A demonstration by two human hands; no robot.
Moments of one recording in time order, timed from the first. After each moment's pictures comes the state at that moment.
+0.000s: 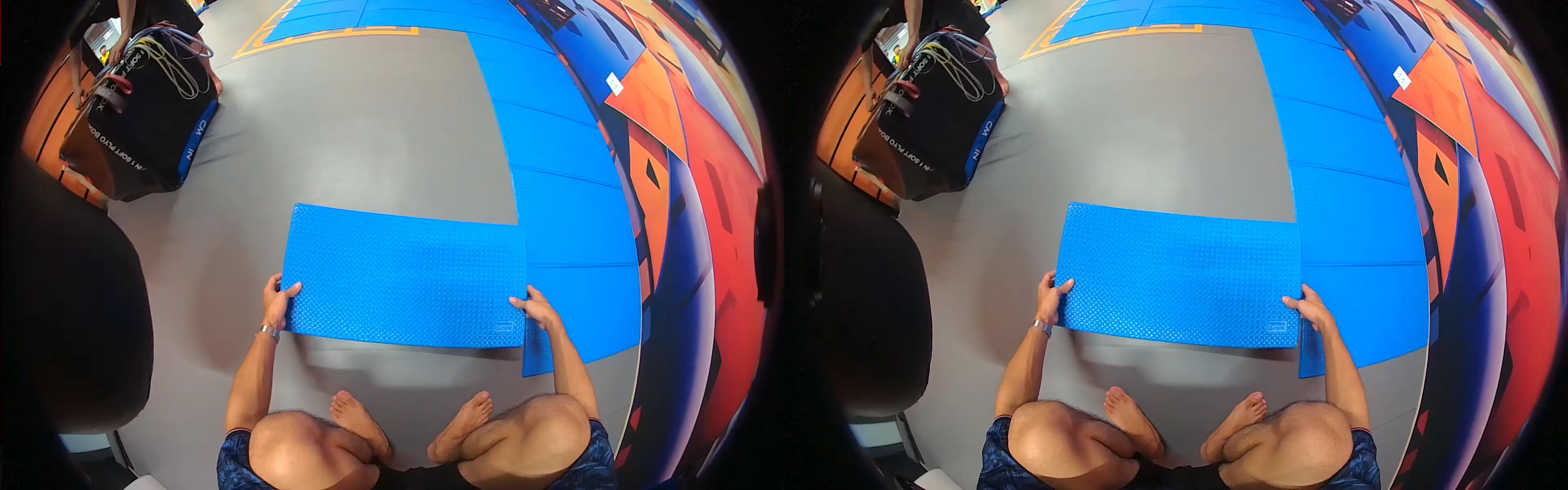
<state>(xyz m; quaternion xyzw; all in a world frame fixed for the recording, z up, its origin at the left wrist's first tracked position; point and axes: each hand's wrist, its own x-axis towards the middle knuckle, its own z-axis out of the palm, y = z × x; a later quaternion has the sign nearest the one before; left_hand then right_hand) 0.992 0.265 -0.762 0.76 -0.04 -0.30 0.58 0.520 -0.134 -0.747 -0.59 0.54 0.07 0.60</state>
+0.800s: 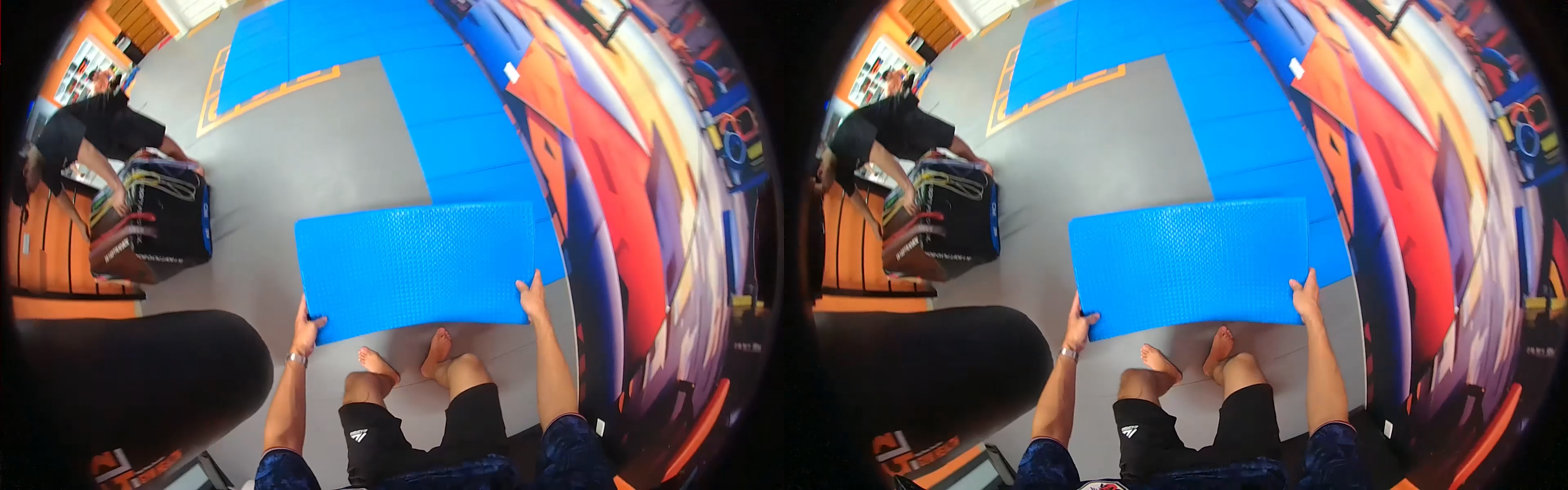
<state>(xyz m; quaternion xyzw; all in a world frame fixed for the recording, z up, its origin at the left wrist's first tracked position) 0.869 0.181 -0.308 0.69 -0.14 -0.47 0.54 0.394 -0.104 -0.328 -0.58 0.71 -0.15 0.37</state>
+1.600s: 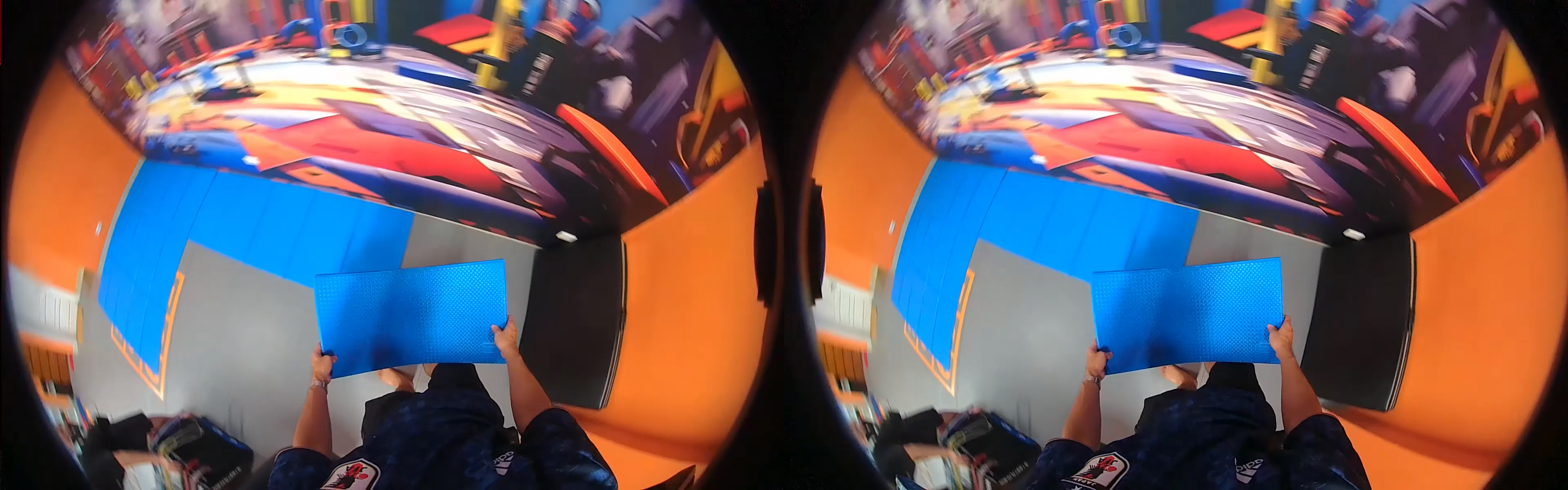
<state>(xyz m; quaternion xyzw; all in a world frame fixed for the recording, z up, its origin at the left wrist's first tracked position) 0.722 0.082 -0.212 0.60 -0.40 -0.66 0.21 0.248 0.341 -0.168 -0.12 0.91 -0.33 0.23</state>
